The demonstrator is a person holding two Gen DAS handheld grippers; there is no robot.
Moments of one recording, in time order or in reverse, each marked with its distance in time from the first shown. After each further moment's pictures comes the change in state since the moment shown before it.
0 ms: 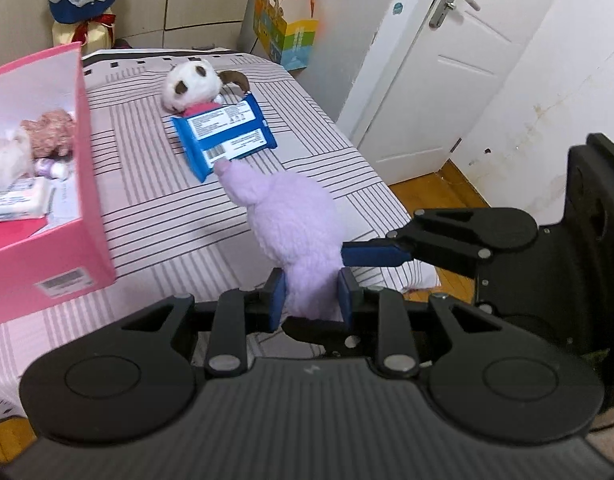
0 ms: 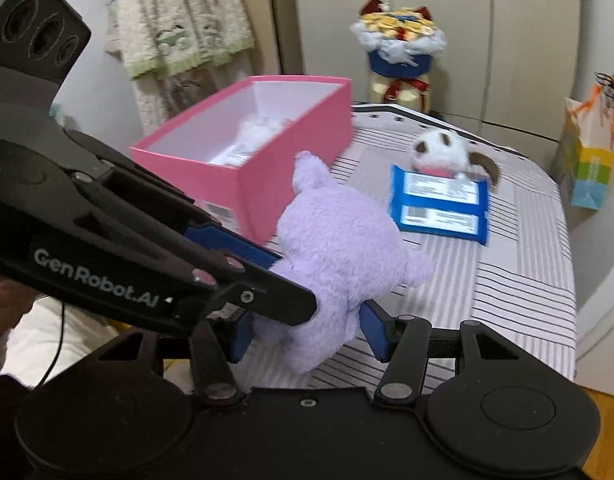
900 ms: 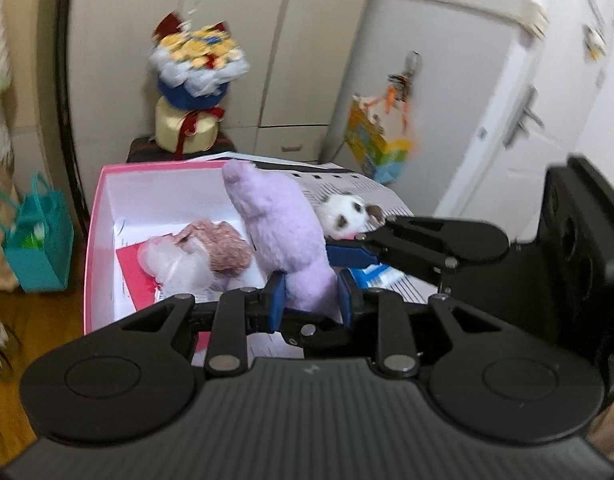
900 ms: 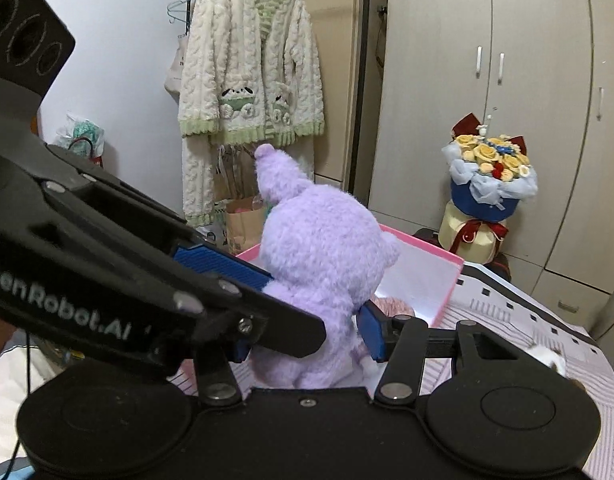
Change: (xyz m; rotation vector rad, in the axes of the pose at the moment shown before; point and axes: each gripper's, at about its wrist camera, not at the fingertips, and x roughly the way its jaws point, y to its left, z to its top) left arm -0.090 0.155 0.049 -0.096 -0.293 0.136; right arm 0.101 0.084 0.153 -0.231 -0.240 0.059
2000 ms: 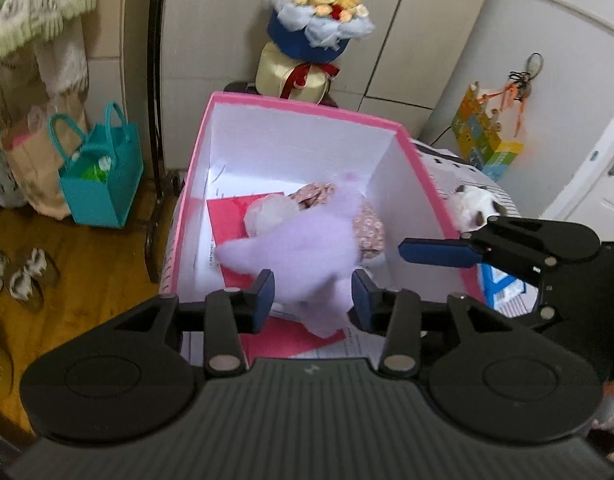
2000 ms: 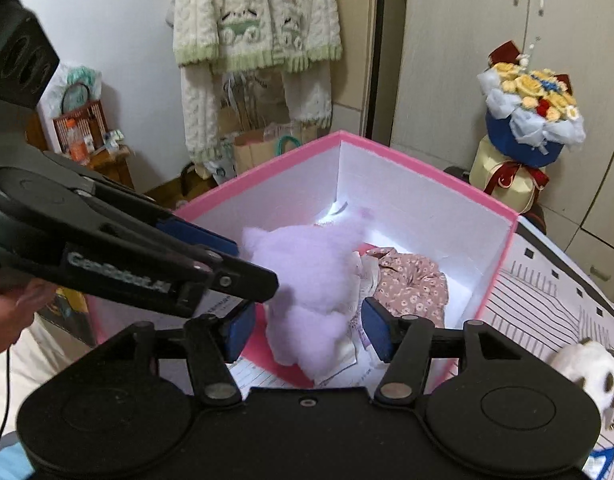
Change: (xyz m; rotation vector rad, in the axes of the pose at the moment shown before) left arm 0.053 0.077 -0.013 -0.156 0.072 0.224; right arm 0.082 -0.017 -0.002 0.008 0.201 0.077
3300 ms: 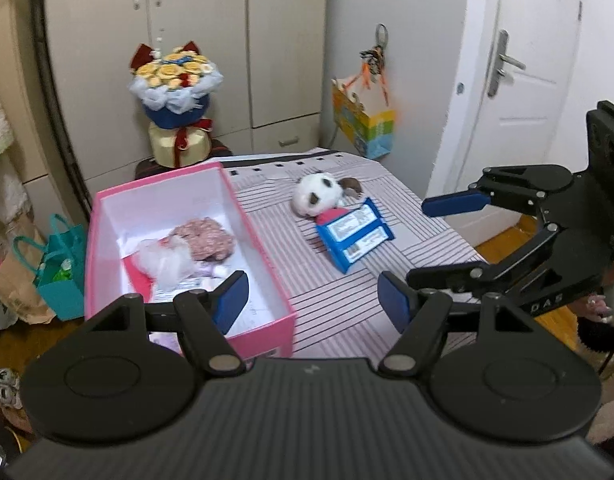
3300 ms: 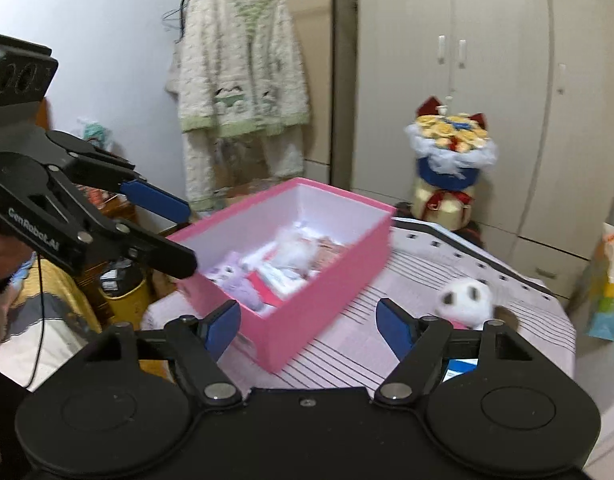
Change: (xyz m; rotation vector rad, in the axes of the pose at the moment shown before) left arm -0.116 -0.150 -0.048 0.382 -0.067 -0.120; right arm -0.202 -0.025 -0.103 0.047 -0.199 -0.060
